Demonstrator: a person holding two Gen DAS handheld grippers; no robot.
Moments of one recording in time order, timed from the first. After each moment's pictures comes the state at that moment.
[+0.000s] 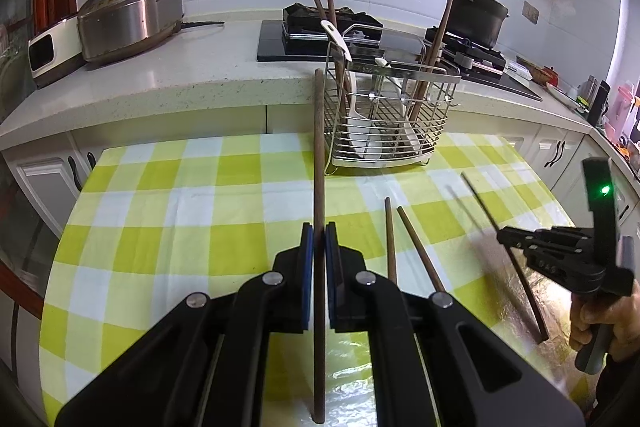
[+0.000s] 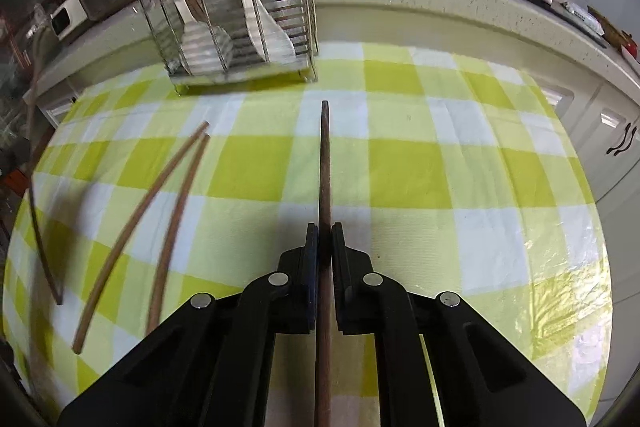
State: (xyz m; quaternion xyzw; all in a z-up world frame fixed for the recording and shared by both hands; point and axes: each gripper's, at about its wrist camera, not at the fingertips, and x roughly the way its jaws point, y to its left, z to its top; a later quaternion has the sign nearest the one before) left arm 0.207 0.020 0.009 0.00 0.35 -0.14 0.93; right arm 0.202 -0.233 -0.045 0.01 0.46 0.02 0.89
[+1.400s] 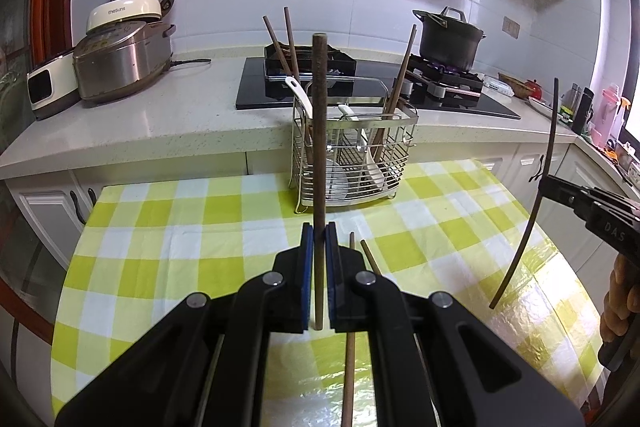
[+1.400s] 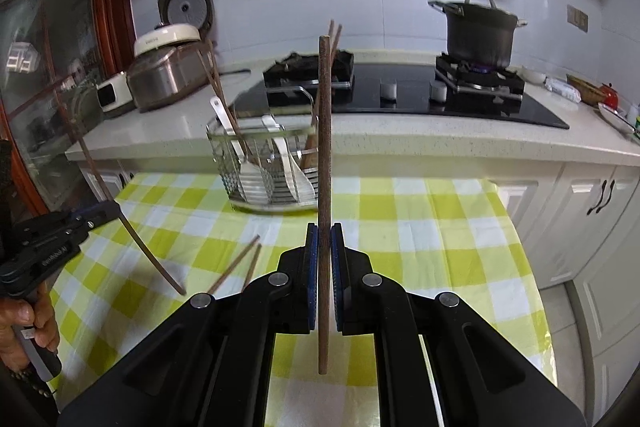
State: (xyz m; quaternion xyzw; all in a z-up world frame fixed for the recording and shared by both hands) left arm 0.183 -0.003 0.055 0.01 0.31 -0.15 0.94; right arm 0.138 -0.243 0.074 0.02 0.30 0.04 0.95
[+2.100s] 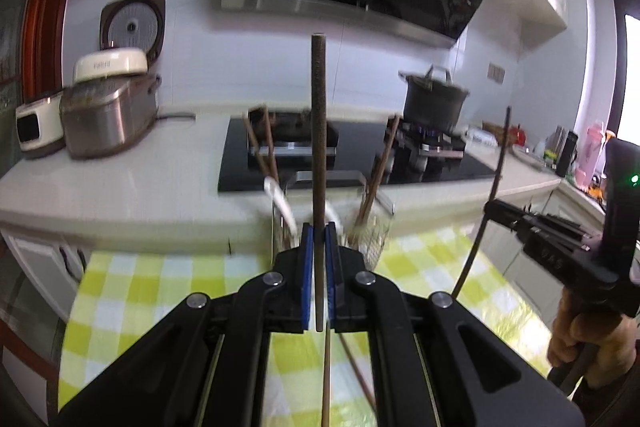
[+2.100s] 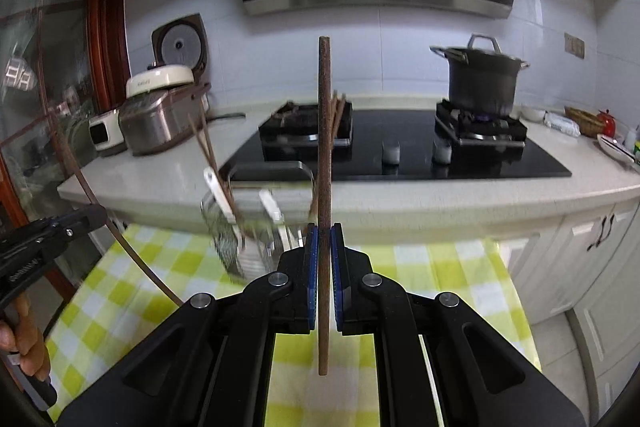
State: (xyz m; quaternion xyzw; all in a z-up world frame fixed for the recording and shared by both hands) left arm 0.218 -0.017 0.141 -0.02 0.23 -0.18 0.96; right arm 0.202 -0.234 0.130 0.02 0.23 0.03 0.97
